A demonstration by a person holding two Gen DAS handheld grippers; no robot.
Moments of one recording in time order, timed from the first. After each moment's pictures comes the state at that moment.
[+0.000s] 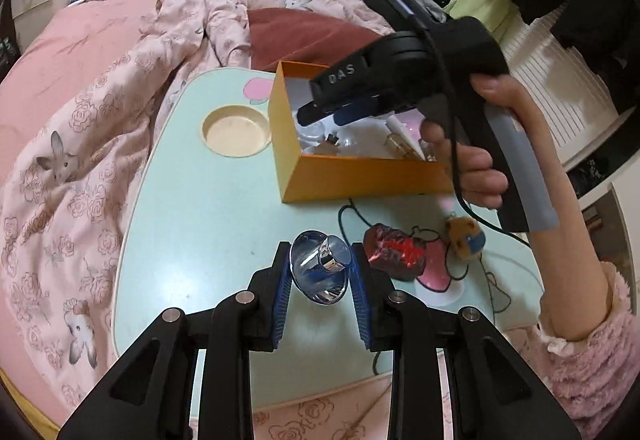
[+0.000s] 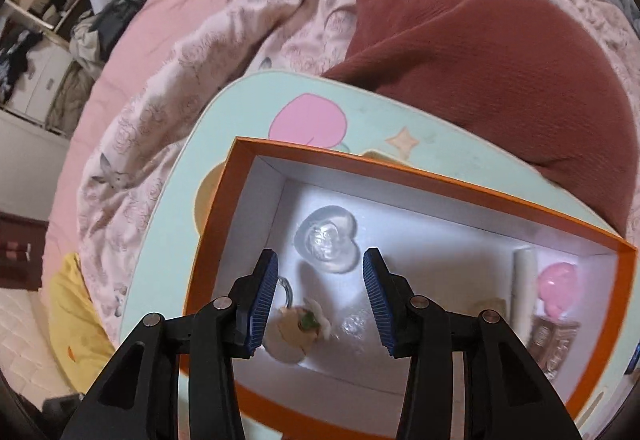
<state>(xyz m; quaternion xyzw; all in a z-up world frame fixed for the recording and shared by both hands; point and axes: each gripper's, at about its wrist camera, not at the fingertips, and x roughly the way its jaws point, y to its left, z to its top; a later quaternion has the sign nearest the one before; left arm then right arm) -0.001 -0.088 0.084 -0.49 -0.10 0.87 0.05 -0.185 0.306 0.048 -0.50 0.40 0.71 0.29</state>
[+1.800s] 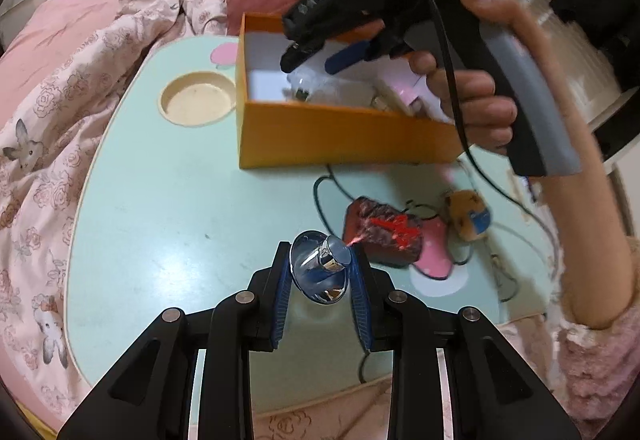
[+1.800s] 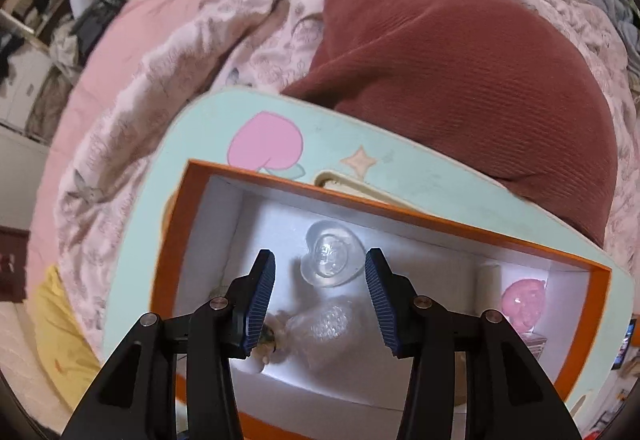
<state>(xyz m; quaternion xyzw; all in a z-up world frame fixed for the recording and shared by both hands) -0.009 -0.057 0.042 -0.52 -0.08 0.85 0.05 -0.179 0.328 0.052 -0.51 0.39 0.69 0.34</state>
